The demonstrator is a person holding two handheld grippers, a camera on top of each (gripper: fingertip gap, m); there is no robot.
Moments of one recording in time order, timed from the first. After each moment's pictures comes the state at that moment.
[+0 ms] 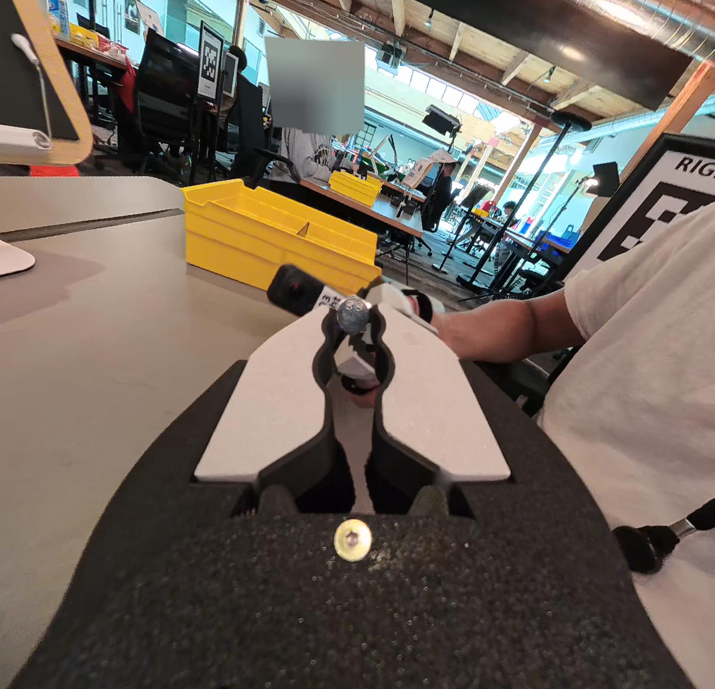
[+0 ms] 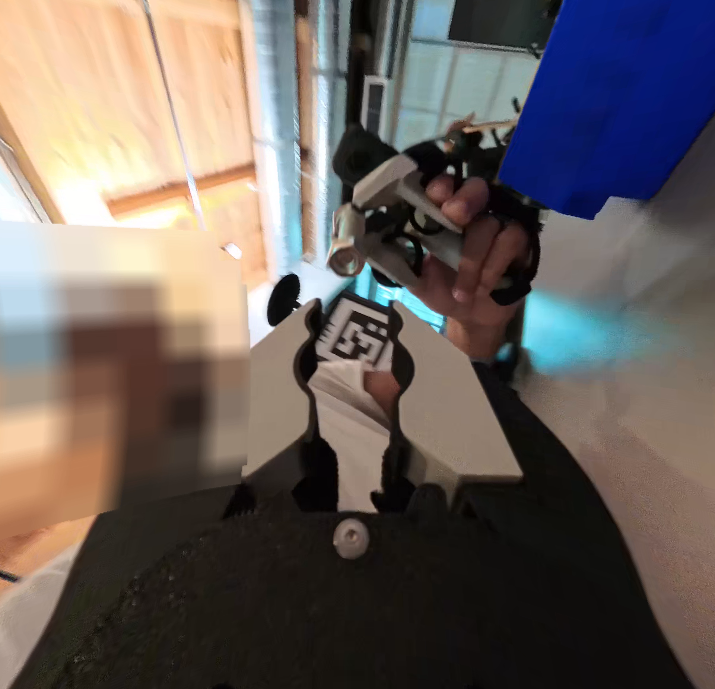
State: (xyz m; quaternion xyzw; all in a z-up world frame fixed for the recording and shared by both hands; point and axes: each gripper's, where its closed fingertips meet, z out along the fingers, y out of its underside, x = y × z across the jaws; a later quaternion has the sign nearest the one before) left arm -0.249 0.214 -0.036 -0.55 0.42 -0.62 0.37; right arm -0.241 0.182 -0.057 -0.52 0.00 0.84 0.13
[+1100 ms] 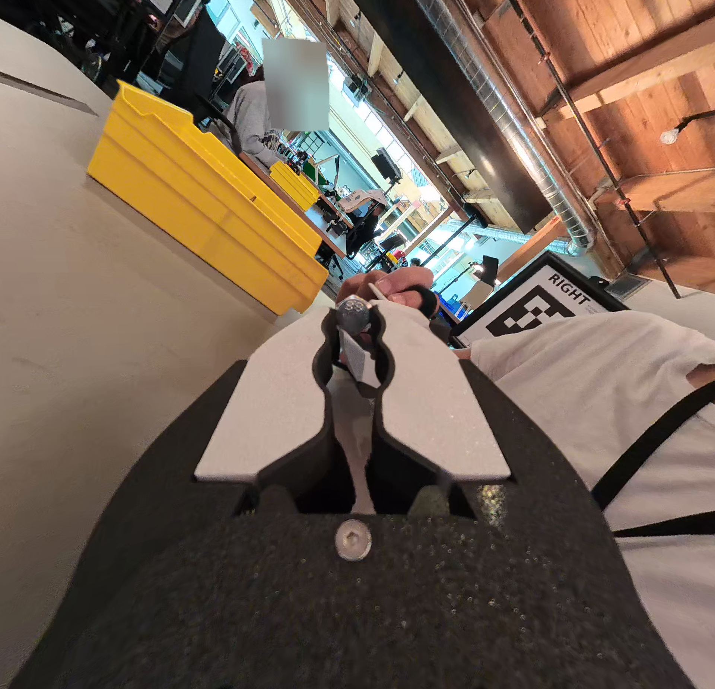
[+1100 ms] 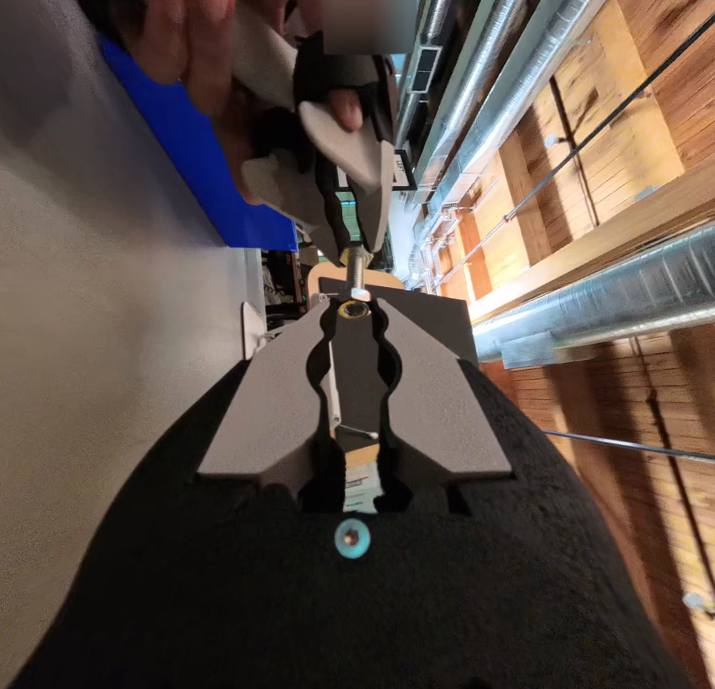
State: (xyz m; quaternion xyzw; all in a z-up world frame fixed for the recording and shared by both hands) left arm -0.237 0.209 -0.047 -0.57 0.31 -0.73 0.21; right arm -0.219 0.196 -0.056 0.34 0.54 0.39 -0.66
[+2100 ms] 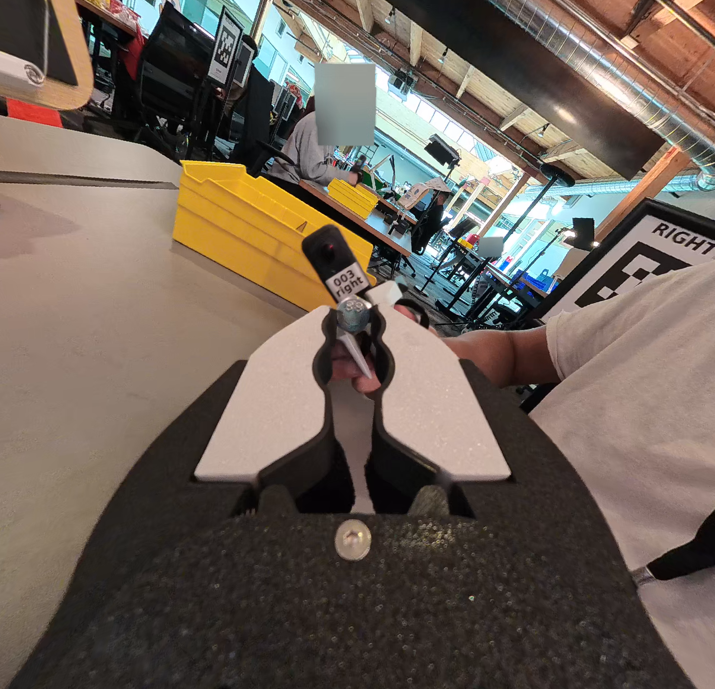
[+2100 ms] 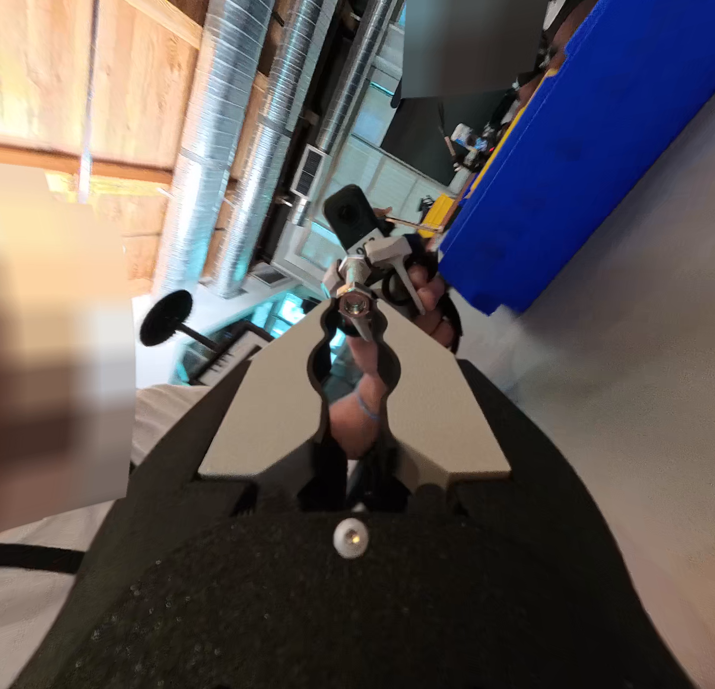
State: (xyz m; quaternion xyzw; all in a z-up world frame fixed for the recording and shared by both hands) left arm -0.240 0.216 -0.043 -0.58 0.36 -0.65 0.33; right arm -0.224 0.208 -0.057 0.58 0.02 -0.74 -0.33
